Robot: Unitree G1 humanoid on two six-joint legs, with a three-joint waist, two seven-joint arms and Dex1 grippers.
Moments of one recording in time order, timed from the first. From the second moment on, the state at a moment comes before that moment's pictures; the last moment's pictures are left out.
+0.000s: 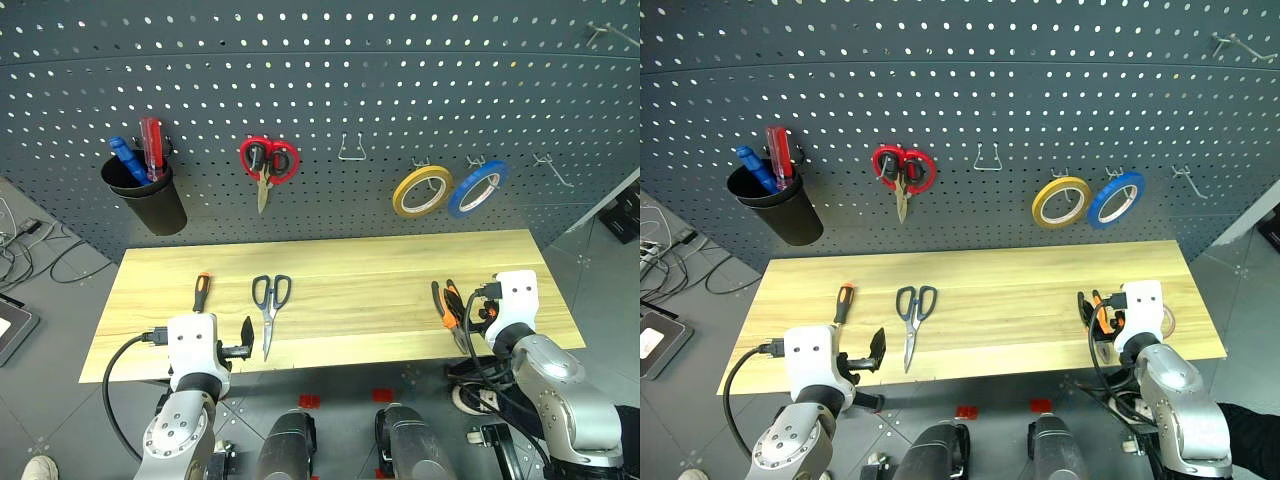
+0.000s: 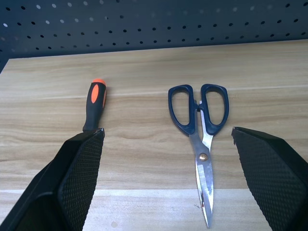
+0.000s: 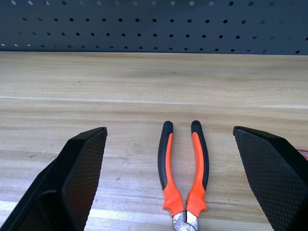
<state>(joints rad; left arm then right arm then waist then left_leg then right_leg) 0.36 0.10 0.11 -0.70 -0.07 0.61 -0.03 0.04 -0.29 -0.16 -0.46 0.25 0.71 0.21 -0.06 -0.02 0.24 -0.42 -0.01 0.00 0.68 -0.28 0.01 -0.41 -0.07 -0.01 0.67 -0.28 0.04</state>
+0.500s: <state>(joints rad) 0.36 0.11 0.12 -0.70 -0.07 0.60 -0.03 0.04 -0.29 -0.16 -0.45 0.25 0.71 0.21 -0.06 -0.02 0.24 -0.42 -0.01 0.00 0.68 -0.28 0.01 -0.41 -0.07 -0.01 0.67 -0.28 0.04</state>
